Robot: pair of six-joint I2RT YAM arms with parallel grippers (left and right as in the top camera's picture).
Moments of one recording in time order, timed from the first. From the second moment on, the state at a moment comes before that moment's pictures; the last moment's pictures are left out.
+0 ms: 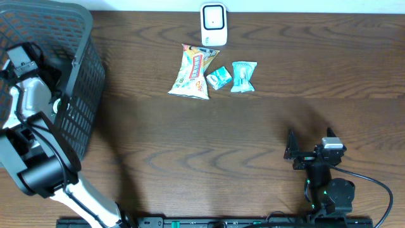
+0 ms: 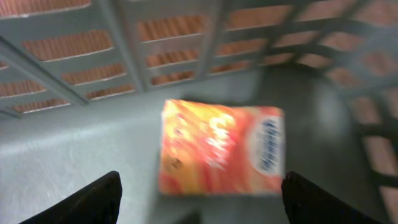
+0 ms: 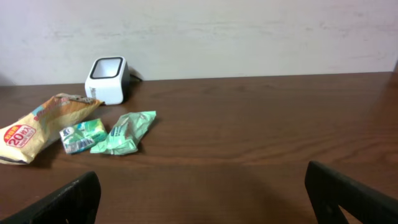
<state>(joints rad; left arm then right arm) 0.51 2.00 1.43 -0.39 -0.24 -0.66 0.02 0.02 0.01 -0.07 -0.03 0.04</state>
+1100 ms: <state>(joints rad) 0.58 1.96 1.43 -0.48 -0.03 -0.59 0.02 0.02 0.01 -0.07 -0.03 0.04</state>
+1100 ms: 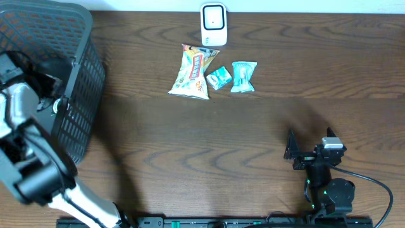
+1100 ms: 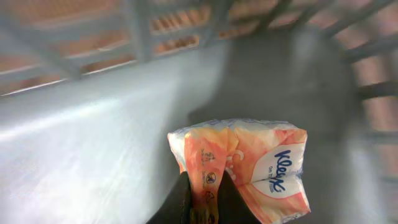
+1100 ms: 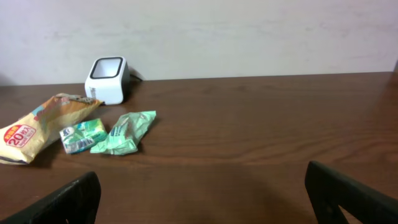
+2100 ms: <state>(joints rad) -0.33 1.46 1.42 -0.46 0.20 -0.77 0.02 0.02 0.01 -0.07 -0.03 0.04</state>
